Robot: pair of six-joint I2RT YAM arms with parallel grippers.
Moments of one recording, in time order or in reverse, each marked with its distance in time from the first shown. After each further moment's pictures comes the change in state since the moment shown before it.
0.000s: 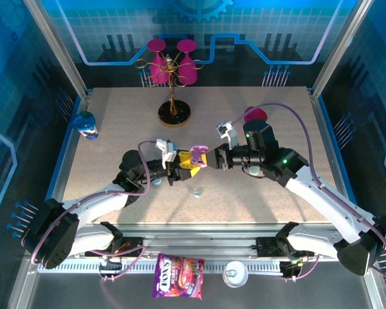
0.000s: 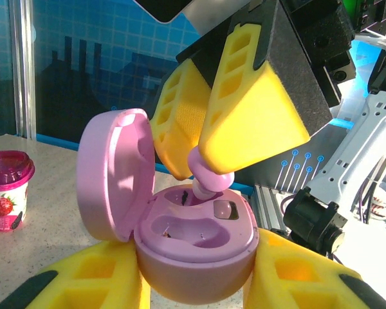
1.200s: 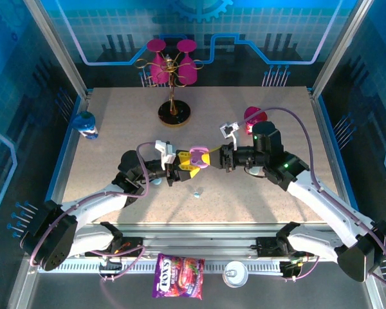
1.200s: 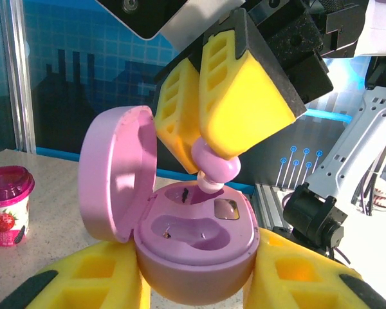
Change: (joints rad) left arm 0.000 -0.015 0.000 0.000 0.016 0.045; right arm -0.072 -0.048 -0.135 0.241 -0.237 0.079
